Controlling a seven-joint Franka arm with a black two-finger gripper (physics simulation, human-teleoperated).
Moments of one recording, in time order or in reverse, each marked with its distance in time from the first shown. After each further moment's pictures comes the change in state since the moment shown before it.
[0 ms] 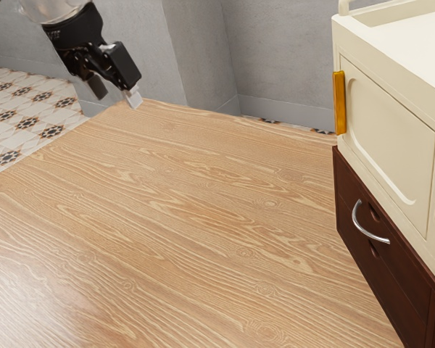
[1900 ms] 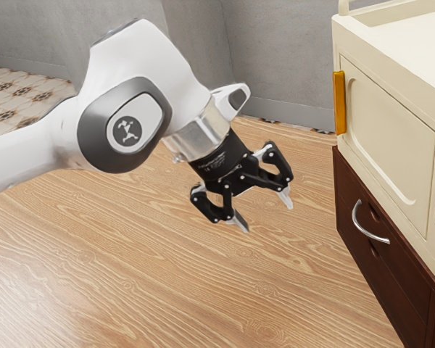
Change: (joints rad) arm -0.108 -0.143 -0.182 -0.695 -0.281 0.637 -0.958
